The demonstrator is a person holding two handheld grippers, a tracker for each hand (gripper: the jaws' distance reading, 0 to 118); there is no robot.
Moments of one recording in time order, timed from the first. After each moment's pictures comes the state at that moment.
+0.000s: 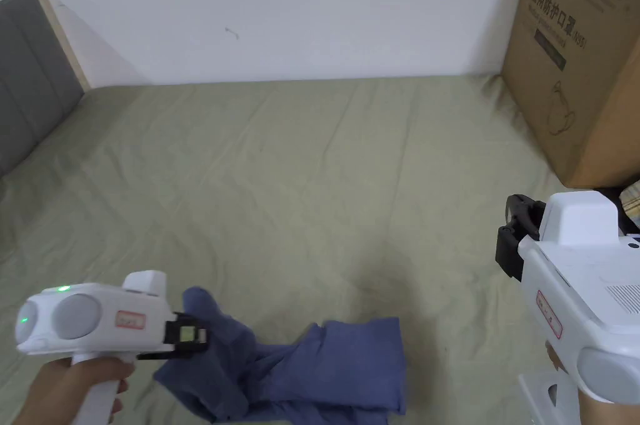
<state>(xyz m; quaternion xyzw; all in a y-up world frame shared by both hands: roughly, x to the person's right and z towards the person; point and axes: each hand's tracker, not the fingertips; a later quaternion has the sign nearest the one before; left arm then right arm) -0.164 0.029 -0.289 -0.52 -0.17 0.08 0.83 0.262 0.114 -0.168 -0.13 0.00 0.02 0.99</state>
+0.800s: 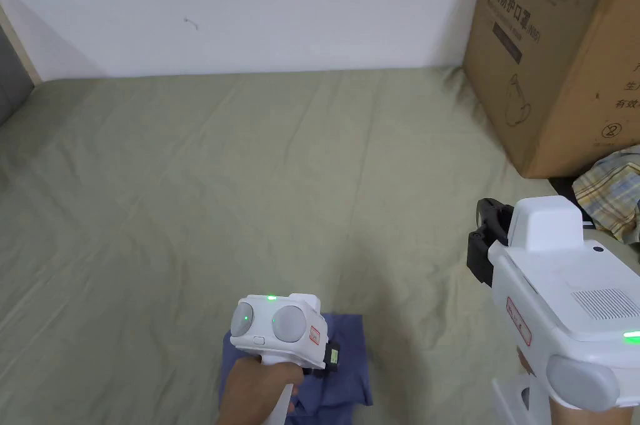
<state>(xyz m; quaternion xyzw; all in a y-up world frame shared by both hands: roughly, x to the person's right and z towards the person) 0.055 -0.079 -0.304 -0.58 -0.20 -0.01 0.79 0.276 0.111 -0.156 -0.14 -0.01 0.03 0.99</state>
